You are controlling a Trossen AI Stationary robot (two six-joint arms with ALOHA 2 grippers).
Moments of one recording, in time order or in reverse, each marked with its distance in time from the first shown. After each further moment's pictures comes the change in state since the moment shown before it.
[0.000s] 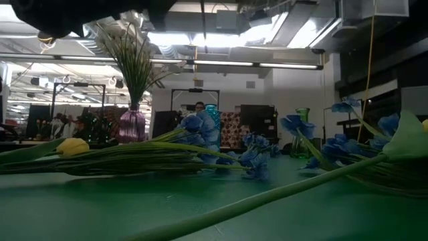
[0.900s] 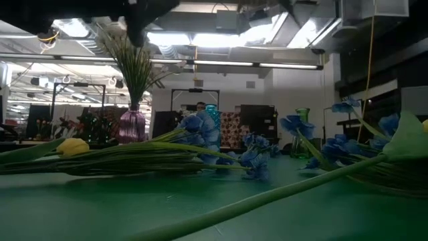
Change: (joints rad) left arm -0.158 -0.081 -0.068 -0.133 -0.245 -0.162; right arm 0.322 -0.136 0.148 -0.924 1.035 0.398
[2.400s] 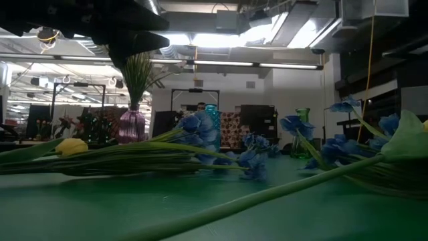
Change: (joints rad) left arm -0.124 0.035 0.000 -0.263 -0.260 -0.080; right arm 0.387 0.222 -0.503 -0.161 -1.187 1.554
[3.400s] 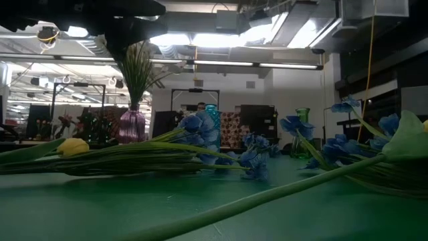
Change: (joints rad) left arm -0.043 0.000 0.001 0.050 0.000 0.035; right arm 0.043 -0.014 0.220 -0.313 0.064 -0.038
